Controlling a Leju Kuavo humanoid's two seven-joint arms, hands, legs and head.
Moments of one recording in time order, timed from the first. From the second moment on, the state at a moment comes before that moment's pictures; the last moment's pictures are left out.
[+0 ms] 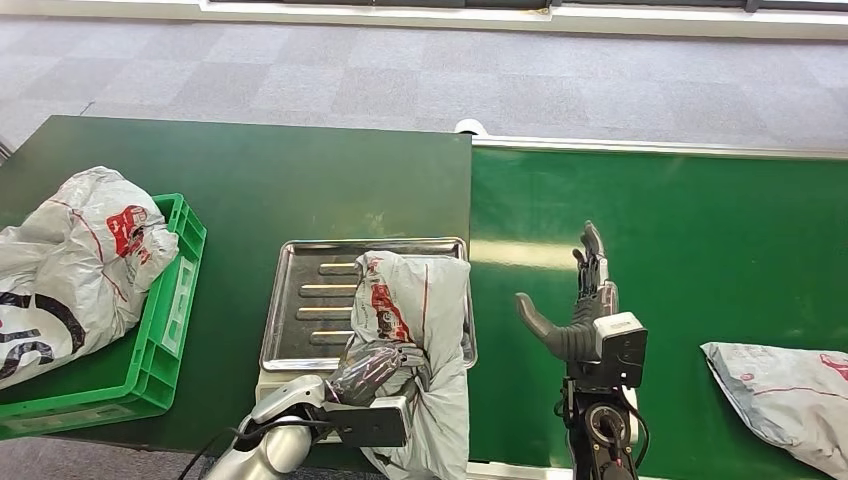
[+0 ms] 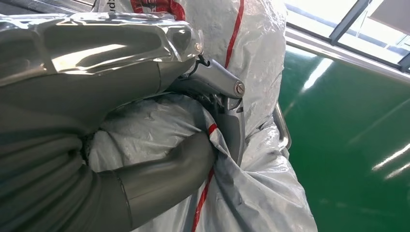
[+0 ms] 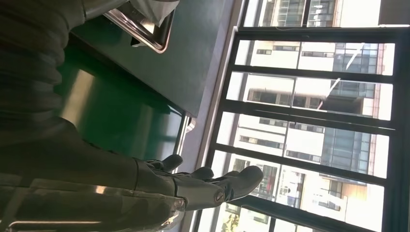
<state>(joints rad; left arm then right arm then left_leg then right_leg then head) -0.19 -0.08 -0.47 -1.23 -0.83 -0.23 -0.41 -0.15 0.22 0.04 -1.33 0.23 0.08 -0.54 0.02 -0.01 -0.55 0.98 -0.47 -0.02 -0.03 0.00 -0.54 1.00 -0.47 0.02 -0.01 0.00</state>
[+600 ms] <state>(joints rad) -0.15 -0.08 -0.42 -1.29 -0.75 -0.06 -0.56 -0.13 0.22 0.03 -1.34 0.22 0.08 -0.54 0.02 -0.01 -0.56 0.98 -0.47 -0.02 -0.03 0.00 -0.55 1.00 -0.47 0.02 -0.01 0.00</state>
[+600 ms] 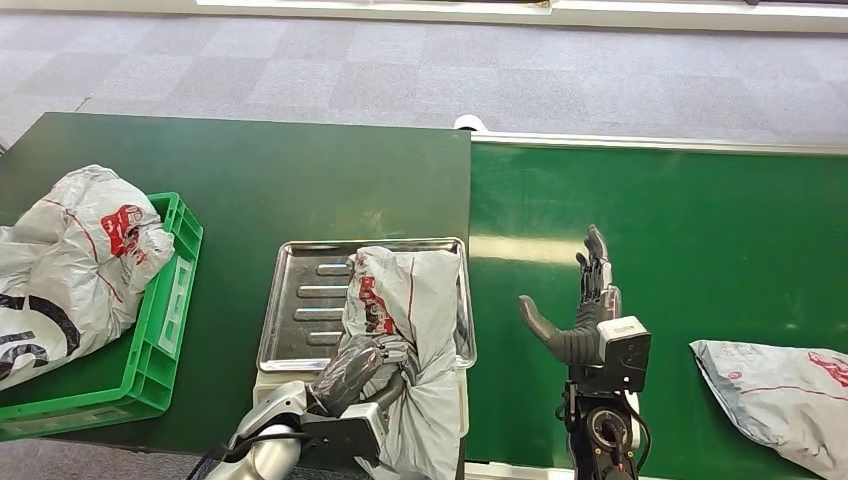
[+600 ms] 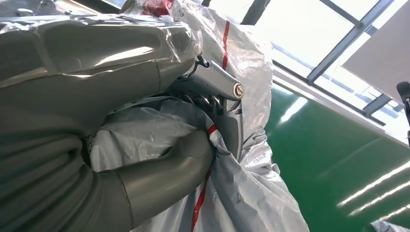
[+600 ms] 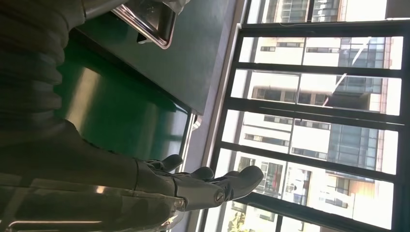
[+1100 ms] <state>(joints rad) -0.11 -0.11 -0.34 -1.43 -0.56 0.11 -0.68 -0.13 0.22 0.03 -1.34 0.22 0.09 -0.55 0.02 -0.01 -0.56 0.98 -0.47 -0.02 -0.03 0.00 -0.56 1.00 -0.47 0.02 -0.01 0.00</state>
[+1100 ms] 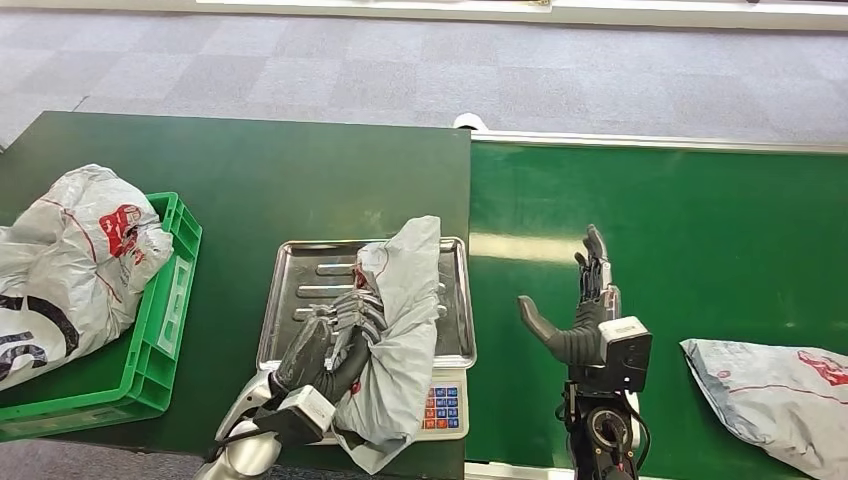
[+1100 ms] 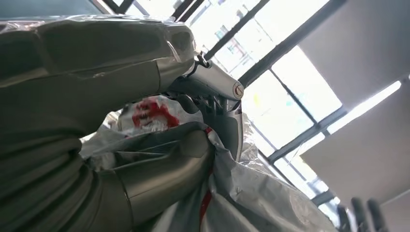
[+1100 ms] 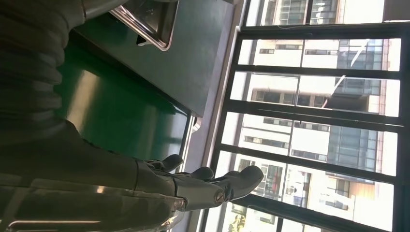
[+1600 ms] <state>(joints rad) -0.09 -0.05 -0.27 -1.70 -0.30 0.64 -0.70 -0.13 0.23 0.04 -1.33 0.21 0.08 -0.55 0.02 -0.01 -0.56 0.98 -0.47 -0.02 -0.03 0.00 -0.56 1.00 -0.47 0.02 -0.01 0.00</state>
